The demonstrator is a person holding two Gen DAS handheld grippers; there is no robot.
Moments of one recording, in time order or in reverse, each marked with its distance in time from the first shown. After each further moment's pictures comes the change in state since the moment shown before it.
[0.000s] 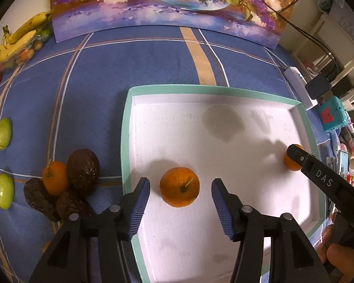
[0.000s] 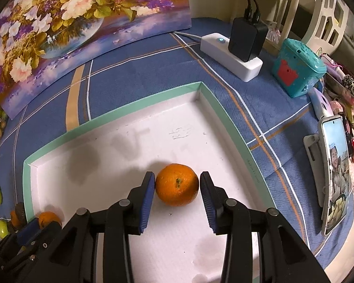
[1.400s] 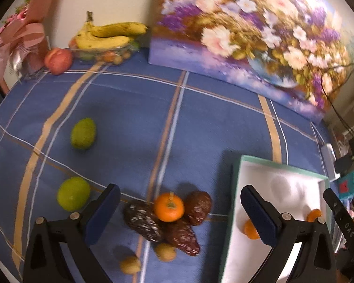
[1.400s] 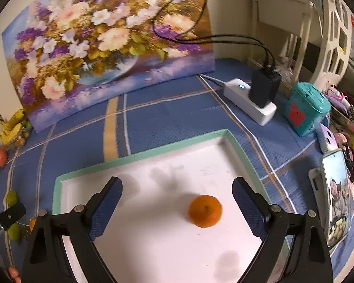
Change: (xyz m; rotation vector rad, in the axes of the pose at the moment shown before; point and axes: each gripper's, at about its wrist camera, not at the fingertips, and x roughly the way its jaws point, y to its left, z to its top) left arm -0.068 0.110 0.001 -0.293 -0.242 0.147; right arm -0.042 0.025 0.005 -0.068 -0.231 0.109
